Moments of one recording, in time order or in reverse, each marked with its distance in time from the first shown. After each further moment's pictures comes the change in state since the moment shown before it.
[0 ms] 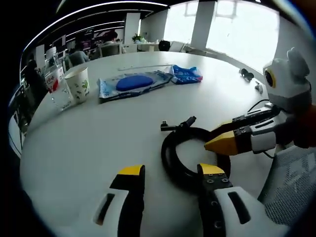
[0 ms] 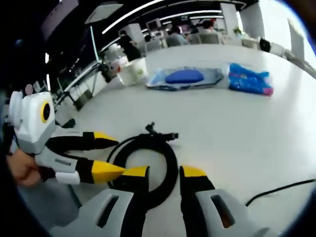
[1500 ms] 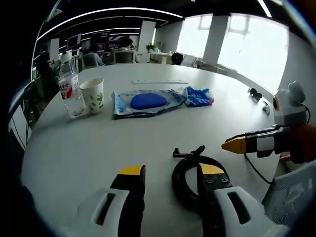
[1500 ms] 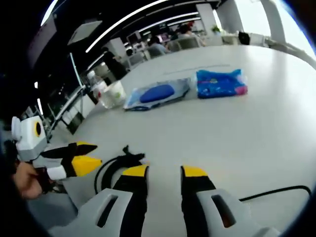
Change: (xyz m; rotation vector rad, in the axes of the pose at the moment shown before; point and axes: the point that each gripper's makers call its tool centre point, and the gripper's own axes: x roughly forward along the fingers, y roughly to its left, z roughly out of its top) left arm -0.011 0.016 0.042 -0.101 -0.109 0.058; right arm -0.018 -0.045 0.024 0.185 -0.093 -0.045
